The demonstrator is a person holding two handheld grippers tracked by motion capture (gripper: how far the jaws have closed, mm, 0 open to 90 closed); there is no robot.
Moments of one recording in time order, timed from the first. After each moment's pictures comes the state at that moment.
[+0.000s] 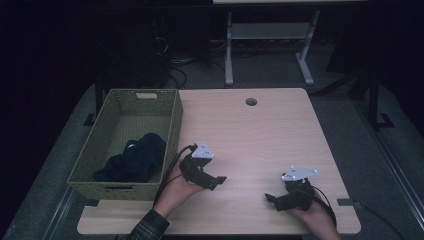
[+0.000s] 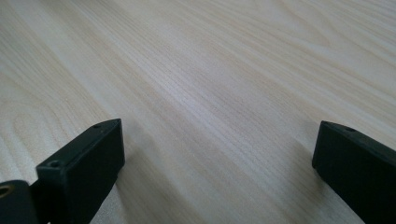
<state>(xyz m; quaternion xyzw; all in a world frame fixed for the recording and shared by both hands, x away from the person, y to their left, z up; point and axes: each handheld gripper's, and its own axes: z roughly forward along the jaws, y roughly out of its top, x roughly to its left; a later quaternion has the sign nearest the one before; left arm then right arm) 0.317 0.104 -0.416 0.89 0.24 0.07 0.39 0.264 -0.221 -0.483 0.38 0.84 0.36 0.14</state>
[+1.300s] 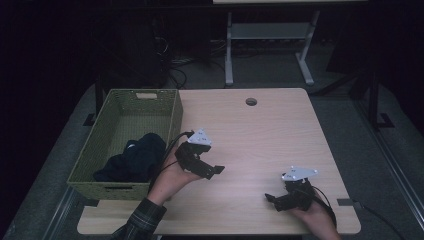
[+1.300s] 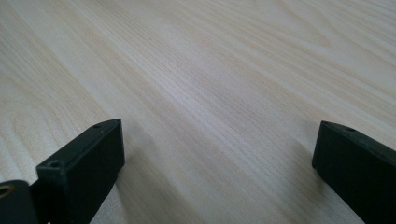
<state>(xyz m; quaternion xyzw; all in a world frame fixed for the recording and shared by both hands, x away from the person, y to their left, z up) 0.329 0.111 -0.373 0.89 0.23 0.06 0.39 0.264 -0.221 -0.483 0.38 0.84 0.36 0.14</state>
